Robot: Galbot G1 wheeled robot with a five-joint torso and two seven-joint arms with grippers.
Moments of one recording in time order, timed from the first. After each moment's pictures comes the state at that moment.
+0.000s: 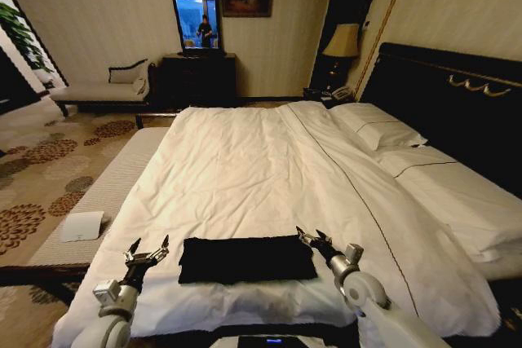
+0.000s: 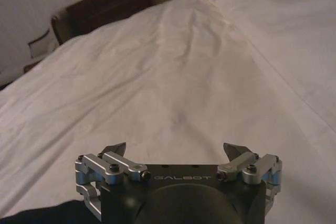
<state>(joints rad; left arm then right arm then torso) 1.78 -1.30 -0.80 -2.07 -0.46 0.07 0.02 -1.40 0.88 0.26 1.85 1.03 -0.10 0.21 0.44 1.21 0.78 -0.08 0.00</state>
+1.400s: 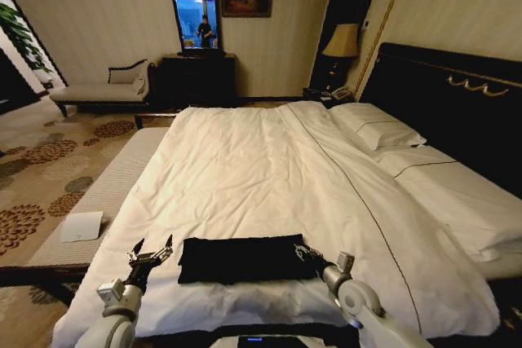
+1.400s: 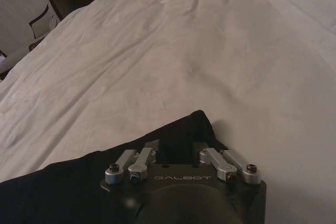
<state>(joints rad) 1.77 -1.32 -0.78 -2.09 -0.45 0.11 0.01 -1.43 0.92 0.23 1.86 1.07 -0.18 0.19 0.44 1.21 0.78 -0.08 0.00</state>
